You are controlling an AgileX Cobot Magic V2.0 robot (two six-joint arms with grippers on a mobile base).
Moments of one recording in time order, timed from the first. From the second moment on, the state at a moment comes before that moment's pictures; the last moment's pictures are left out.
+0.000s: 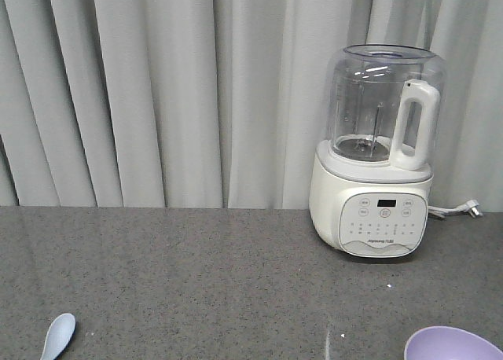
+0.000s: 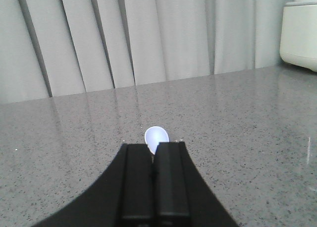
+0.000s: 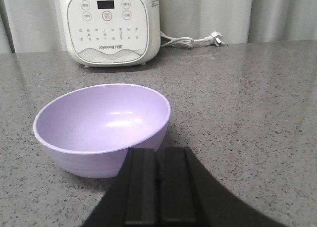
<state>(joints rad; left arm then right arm) -0.13 -0.01 0.03 -0.09 0.08 0.16 -0.07 -0.01 0.03 -0.10 0.23 0.13</state>
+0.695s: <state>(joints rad) -0.13 0.02 -0.23 -0.13 -0.12 0.00 -0.07 0.02 -0.19 -0.13 -0.05 0.13</state>
